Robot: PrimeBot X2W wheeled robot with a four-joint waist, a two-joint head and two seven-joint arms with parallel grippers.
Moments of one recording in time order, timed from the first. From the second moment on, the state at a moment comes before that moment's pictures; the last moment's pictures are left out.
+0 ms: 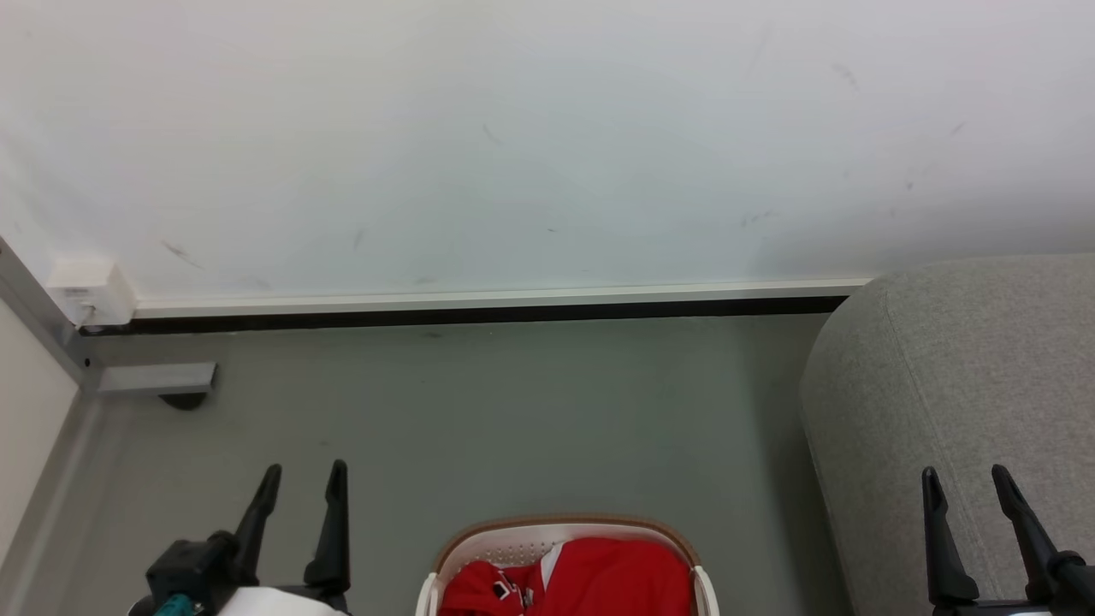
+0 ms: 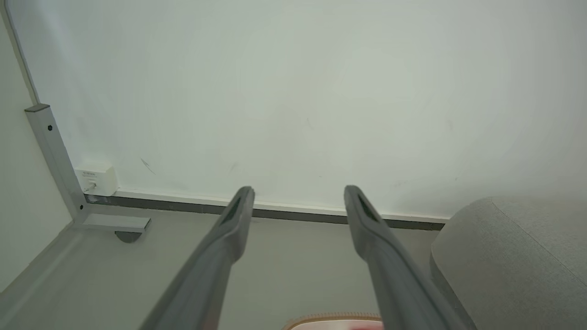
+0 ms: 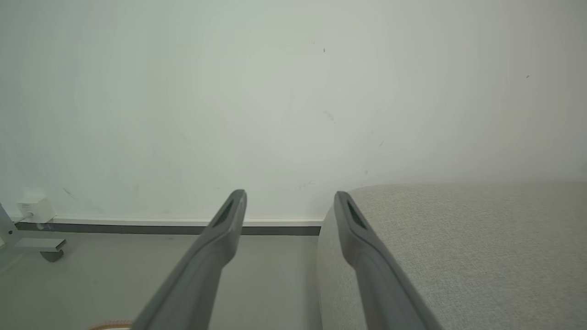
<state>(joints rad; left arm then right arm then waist) -0.05 0.08 -0.01 0.19 -0.23 -0.09 -0.21 0.01 -0.06 -0.06 0.15 0.17 0.13 -0.21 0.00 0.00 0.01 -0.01</state>
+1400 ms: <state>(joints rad) -0.04 0.07 -0.01 0.21 -0.06 -0.12 -0.26 0.01 -0.05 -0.06 0.16 0.10 0.13 -0.26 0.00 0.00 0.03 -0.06</state>
